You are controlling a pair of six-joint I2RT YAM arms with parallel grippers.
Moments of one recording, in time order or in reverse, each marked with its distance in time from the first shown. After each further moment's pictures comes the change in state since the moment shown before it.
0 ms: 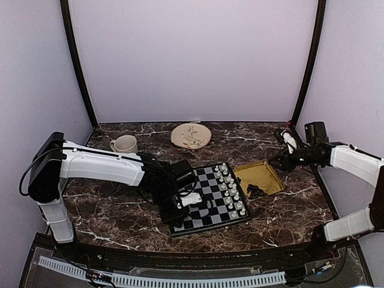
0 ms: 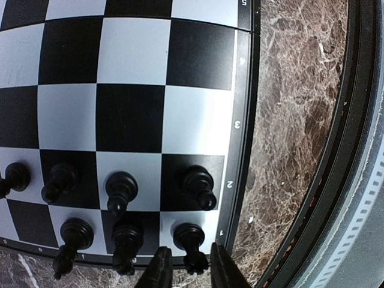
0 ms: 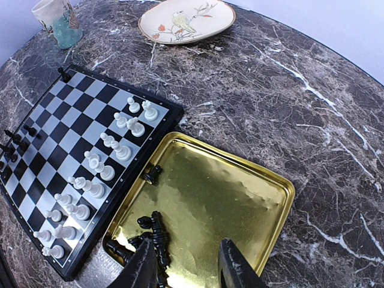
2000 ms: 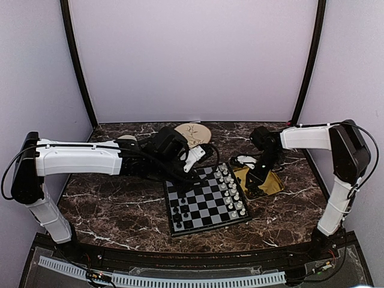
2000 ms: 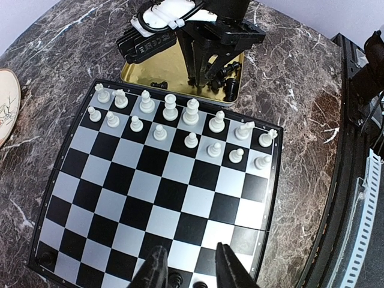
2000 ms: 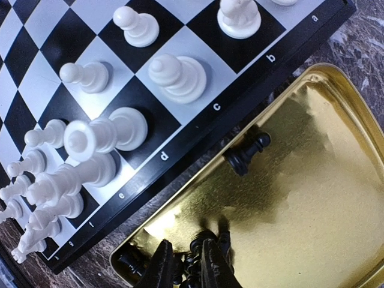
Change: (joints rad) left arm 0.061 -0.166 -0.012 0.452 -0.104 -0.170; right arm 0.380 0.562 0.405 -0.428 0.310 -0.134
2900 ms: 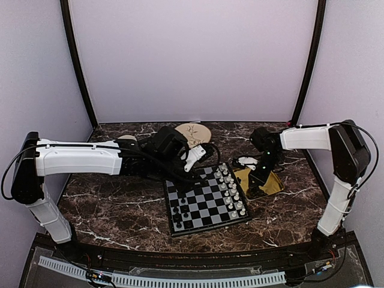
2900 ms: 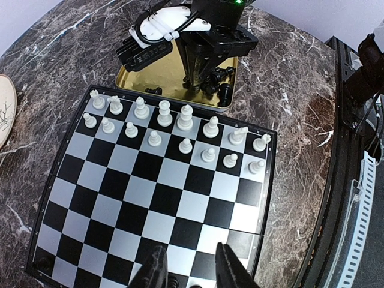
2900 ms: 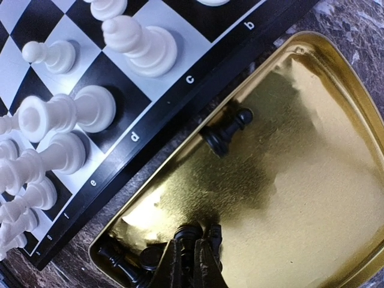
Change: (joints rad) left arm 0.000 0.000 0.000 0.018 0.022 0.000; right arm 0.003 0.000 -0.011 -0.001 0.089 0.008
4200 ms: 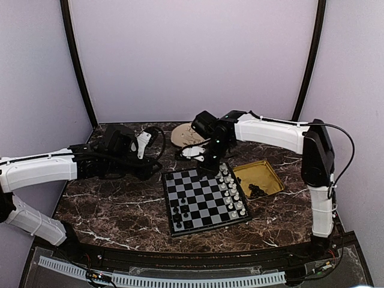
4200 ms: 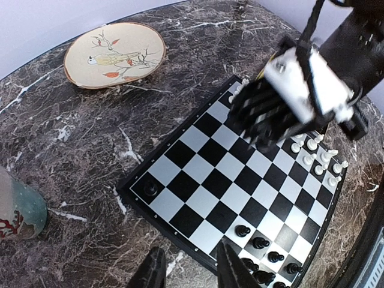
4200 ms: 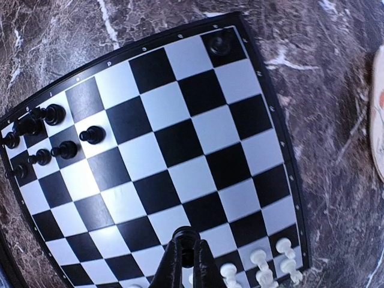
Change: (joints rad) left arm 0.230 -0.375 -0.351 0.068 -0.148 -0.170; right arm 0.375 0.245 0.632 -0.188 0.019 -0.035
